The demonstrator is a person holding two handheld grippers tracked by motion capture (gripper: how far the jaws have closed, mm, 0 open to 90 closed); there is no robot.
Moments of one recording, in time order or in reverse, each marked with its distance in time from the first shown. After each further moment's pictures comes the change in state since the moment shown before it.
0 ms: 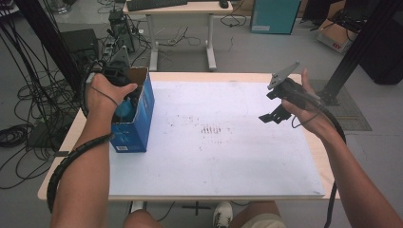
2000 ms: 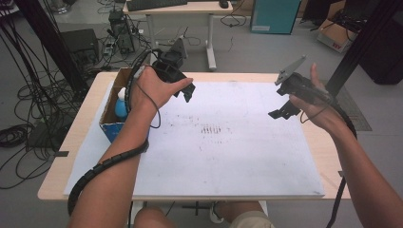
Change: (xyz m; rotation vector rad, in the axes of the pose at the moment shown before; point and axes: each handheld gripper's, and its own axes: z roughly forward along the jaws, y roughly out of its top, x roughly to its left) left arm -0.135 -0.005 -0.044 -0.186 -0.168 0.346; right arm -0.017 -0.004 -0.018 0.076 -0.048 -0.038
